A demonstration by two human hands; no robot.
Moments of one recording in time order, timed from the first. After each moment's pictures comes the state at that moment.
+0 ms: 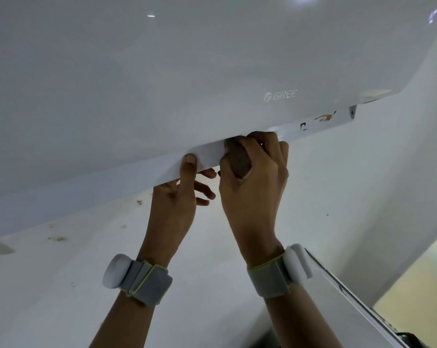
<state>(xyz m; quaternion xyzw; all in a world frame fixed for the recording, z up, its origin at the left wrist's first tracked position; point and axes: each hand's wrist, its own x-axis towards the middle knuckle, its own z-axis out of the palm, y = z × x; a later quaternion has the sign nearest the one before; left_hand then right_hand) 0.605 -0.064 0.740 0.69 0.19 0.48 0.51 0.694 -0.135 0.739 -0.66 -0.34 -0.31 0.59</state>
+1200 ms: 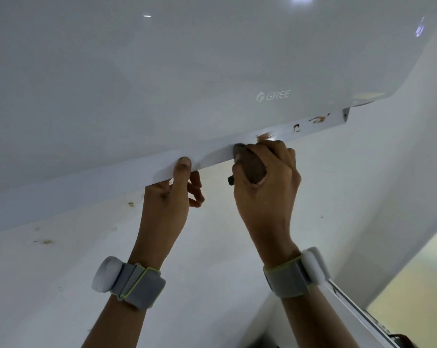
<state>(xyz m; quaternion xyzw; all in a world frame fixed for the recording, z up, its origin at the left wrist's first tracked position) 0.609 -0.058 0.731 0.68 0.22 0.48 0.51 0.725 -0.154 0.725 -0.67 -0.35 -0.30 0.59</state>
